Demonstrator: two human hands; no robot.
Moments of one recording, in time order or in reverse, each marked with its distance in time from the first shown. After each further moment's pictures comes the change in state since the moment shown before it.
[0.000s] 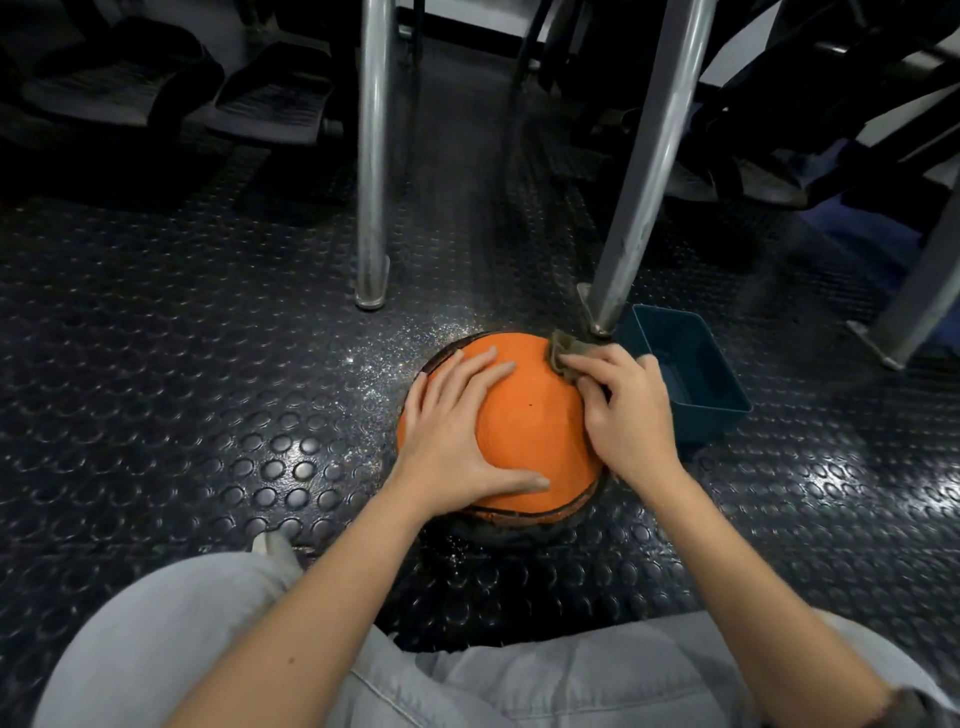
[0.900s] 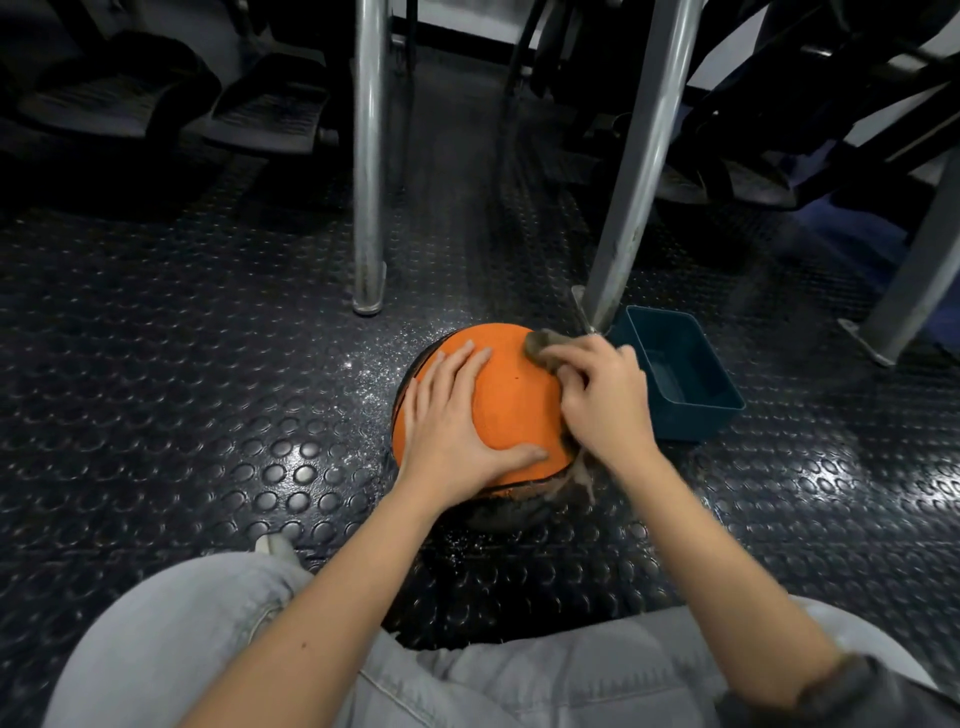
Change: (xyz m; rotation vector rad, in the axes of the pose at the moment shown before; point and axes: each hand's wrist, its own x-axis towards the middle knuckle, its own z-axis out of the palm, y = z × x) left_hand 0.002 0.009 0.006 -0.034 0.088 -0.167; right_hand 0.010 -0.011 0.006 -0.042 -0.003 0.024
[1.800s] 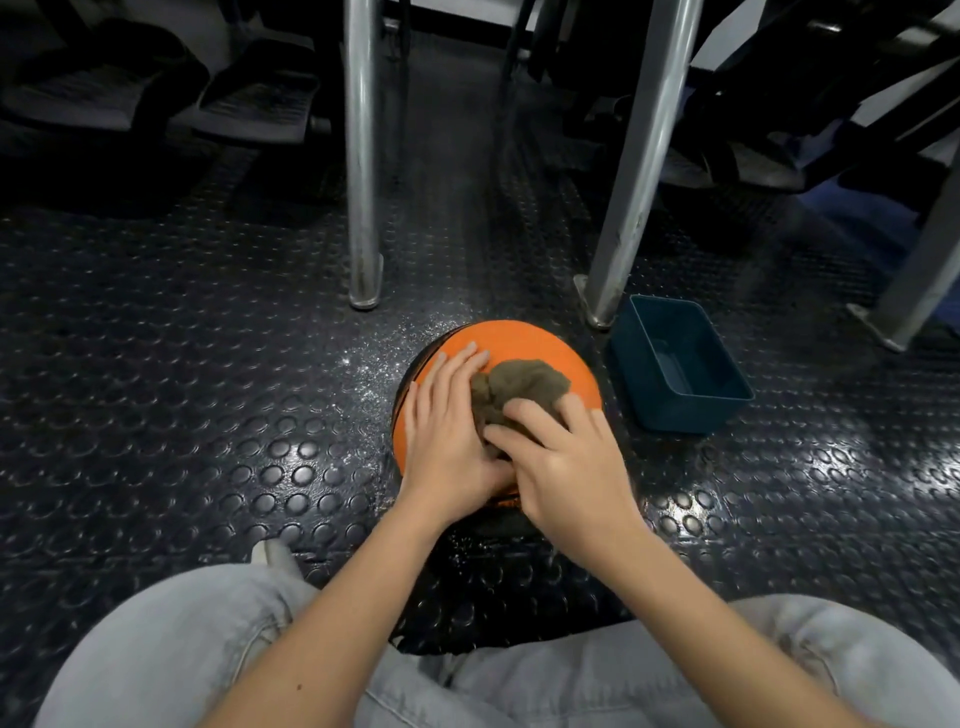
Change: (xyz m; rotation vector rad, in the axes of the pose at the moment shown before) left_hand -0.005 -0.004 0.011 -0.066 0.135 0.061; right_hand -0.056 -0.031 -0.002 -0.228 0.002 -0.455
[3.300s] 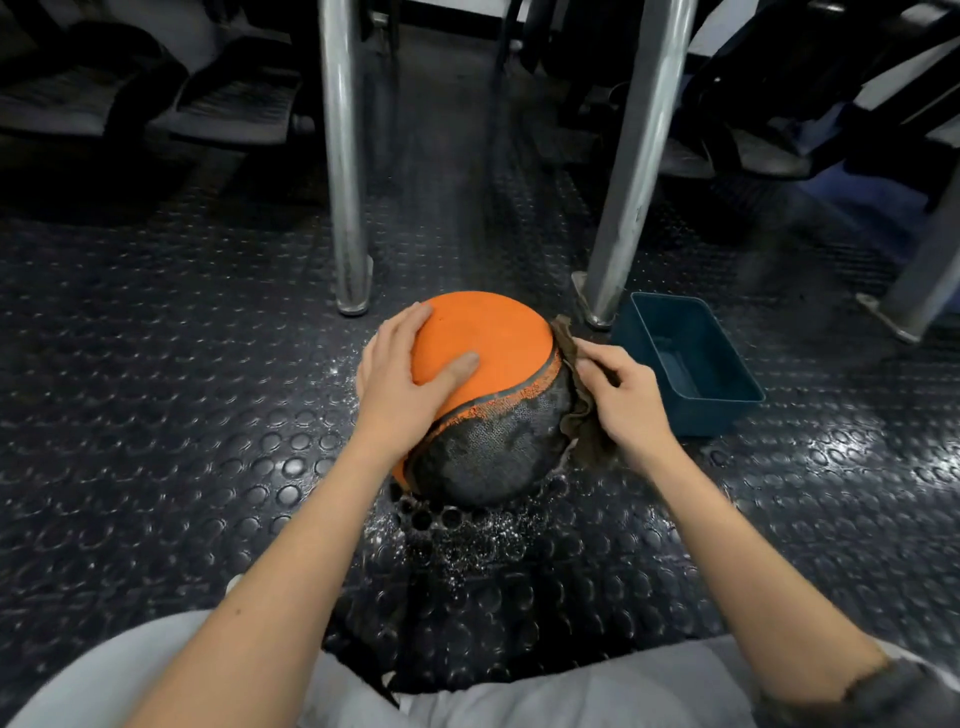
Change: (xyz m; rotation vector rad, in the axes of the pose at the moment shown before) left_hand 0.063 -0.031 -0.017 -0.169 -0.023 -0.201; right_hand 0.031 0.091 0.044 0.834 0.033 0.742
